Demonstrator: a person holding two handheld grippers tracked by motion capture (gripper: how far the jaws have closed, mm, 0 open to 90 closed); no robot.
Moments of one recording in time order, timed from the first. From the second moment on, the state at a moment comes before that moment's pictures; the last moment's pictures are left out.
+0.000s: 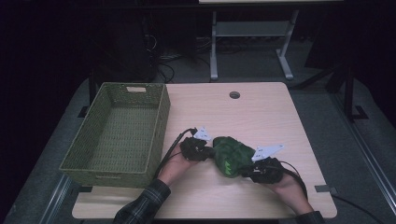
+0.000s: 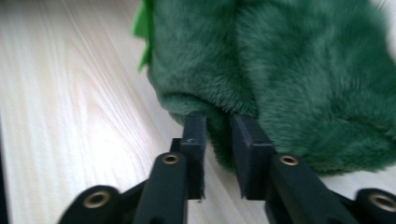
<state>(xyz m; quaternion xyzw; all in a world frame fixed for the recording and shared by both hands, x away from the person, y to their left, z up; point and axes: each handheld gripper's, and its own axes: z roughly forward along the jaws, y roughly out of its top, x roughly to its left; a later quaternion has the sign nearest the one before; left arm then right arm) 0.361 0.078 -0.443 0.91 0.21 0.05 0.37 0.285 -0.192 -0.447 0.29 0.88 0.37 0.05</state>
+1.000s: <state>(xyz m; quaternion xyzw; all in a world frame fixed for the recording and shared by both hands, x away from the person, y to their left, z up) 0.302 0.060 -0.435 0.91 0.16 0.00 0.39 0.297 -0.164 -0.430 0.25 0.88 0.40 0.05</state>
